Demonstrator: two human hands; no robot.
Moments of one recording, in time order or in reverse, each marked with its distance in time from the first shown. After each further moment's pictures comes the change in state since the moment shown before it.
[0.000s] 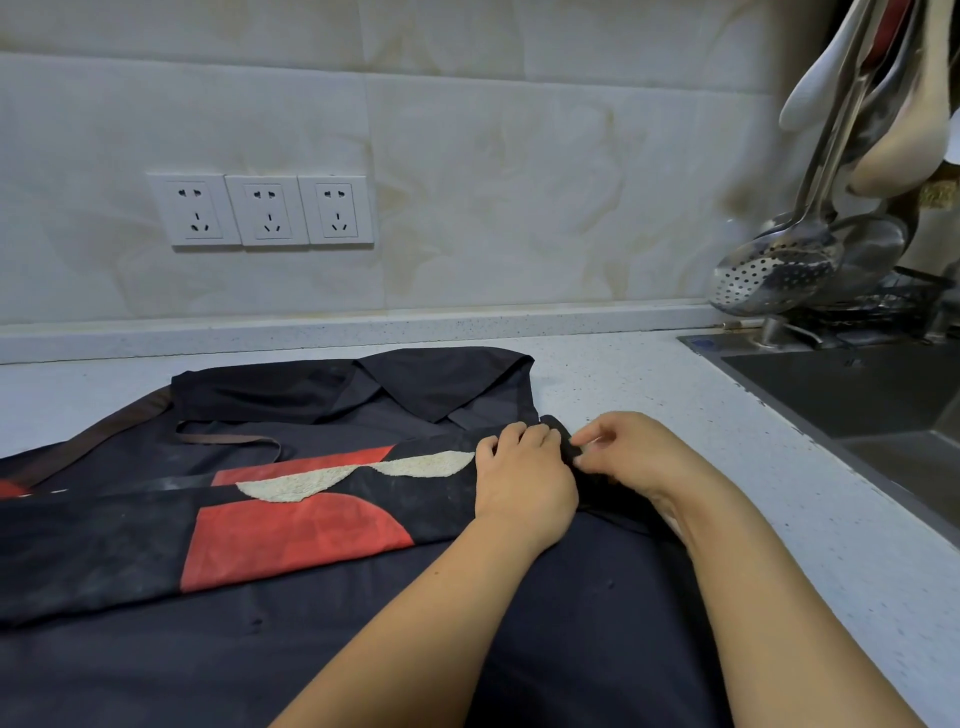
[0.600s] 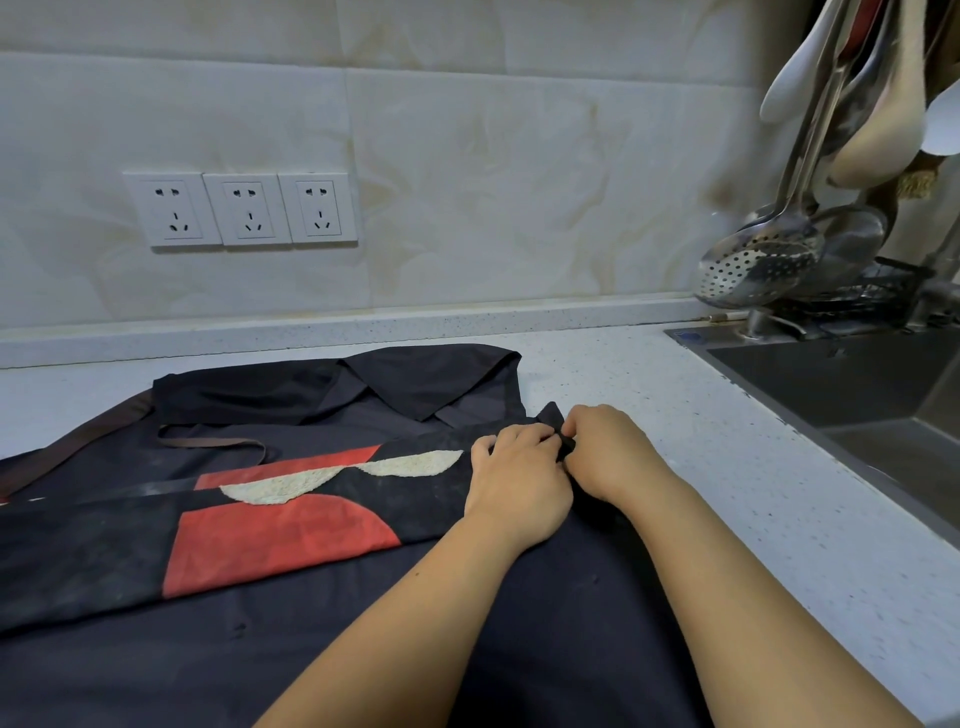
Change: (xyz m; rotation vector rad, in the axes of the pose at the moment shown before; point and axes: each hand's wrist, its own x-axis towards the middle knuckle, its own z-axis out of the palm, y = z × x) left_hand 0.002 -0.001 0.007 -0.132 -0.054 0.073; right_hand 0.007 -0.005 0.017 -0.549 0.130 -0.081
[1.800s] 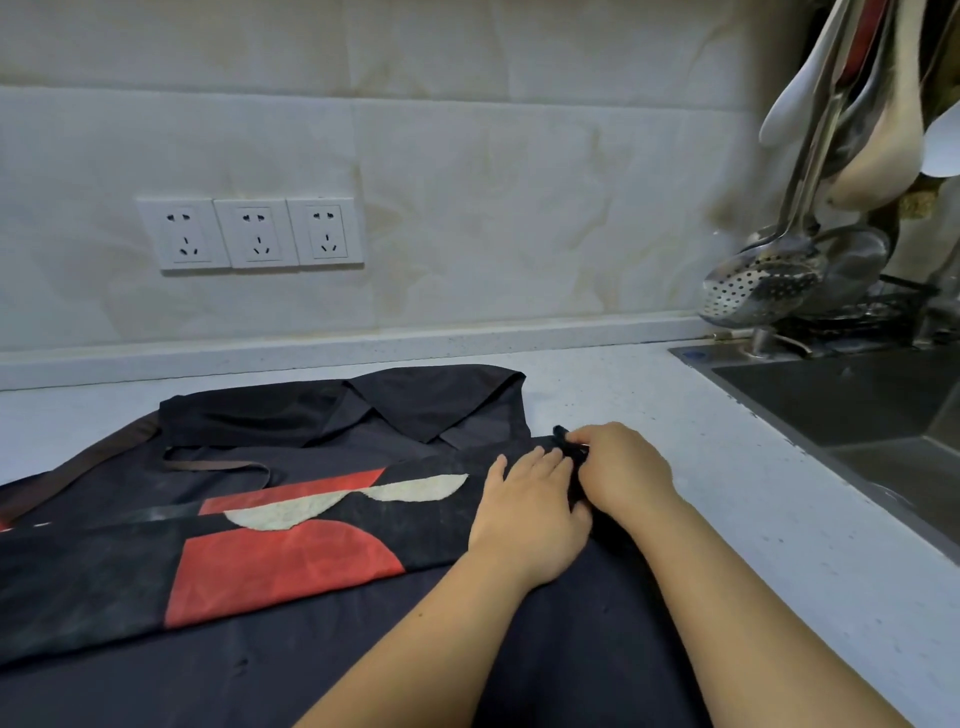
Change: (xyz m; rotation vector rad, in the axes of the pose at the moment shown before) left_hand -0.006 0.003 -0.001 0.089 -0.088 0.022; right_hand 0.009 0.007 0.002 0.033 0.089 0.073
